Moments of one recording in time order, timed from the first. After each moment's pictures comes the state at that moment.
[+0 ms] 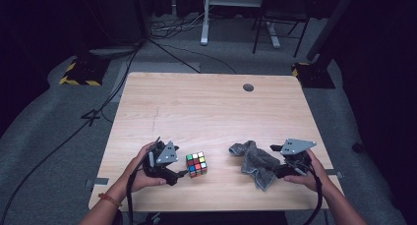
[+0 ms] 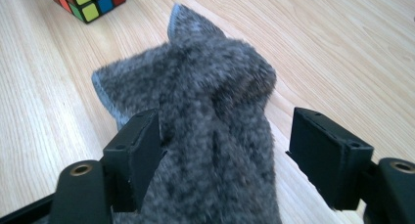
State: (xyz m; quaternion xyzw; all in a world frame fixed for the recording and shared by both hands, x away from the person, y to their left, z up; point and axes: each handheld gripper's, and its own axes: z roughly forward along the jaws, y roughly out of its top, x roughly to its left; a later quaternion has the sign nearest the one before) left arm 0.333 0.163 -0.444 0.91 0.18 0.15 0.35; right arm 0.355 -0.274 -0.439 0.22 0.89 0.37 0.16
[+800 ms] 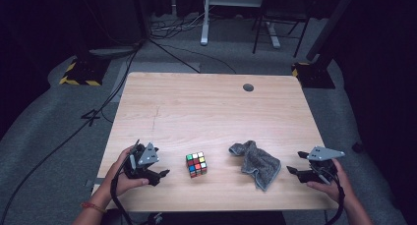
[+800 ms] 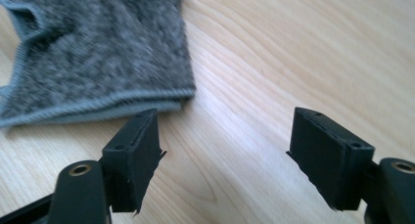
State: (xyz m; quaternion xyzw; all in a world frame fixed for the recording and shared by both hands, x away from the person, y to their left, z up) left arm 0.331 0.214 -0.463 0.90 0.25 0.16 0.32; right arm 0.343 -0.355 -0.468 0.33 0.86 0.34 0.19
